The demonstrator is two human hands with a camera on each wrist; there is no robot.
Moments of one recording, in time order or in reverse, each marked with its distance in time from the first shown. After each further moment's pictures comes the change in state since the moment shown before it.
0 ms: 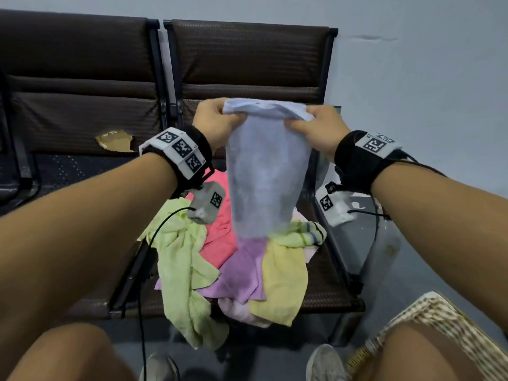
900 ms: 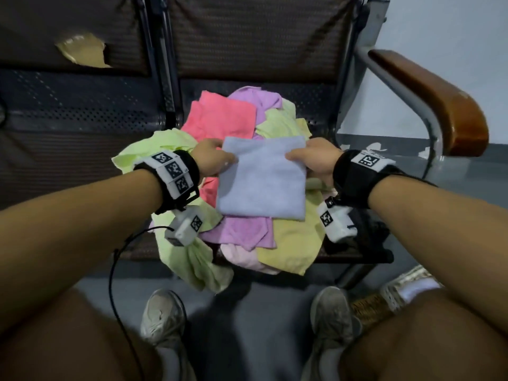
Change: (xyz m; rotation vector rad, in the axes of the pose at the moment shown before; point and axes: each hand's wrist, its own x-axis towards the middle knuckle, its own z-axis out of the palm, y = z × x) left_hand -0.083 -0.201 0.001 0.220 -0.197 -0.646; right_hand -0.046 0.179 0.116 0.159 -0.282 0.542
